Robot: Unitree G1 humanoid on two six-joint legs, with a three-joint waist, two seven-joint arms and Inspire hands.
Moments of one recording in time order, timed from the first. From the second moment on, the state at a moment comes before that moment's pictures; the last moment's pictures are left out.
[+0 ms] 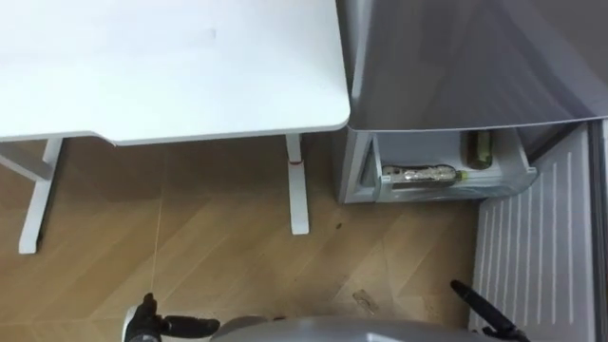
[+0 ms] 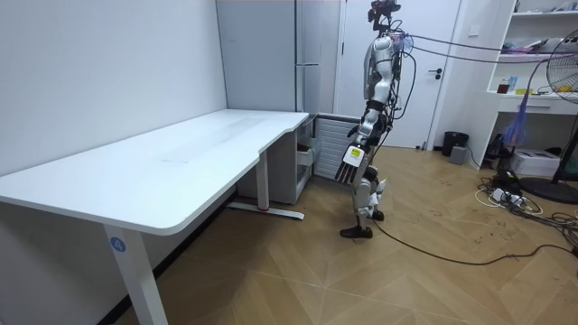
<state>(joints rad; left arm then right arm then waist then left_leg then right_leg) 0.20 0.20 0.08 1.06 0.04 -0.01 0.12 0.08 -0.23 -0.23 1.26 1.03 0.02 -0.03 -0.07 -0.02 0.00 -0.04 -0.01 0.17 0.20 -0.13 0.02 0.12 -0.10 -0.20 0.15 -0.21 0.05</state>
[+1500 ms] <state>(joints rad) 0.05 0.21 0.05 1.23 0.08 -0.03 0.07 -0.20 -0.24 -0.27 1.26 1.57 -0.03 0.16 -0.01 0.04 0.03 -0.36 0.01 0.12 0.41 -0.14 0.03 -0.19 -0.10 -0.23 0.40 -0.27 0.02</state>
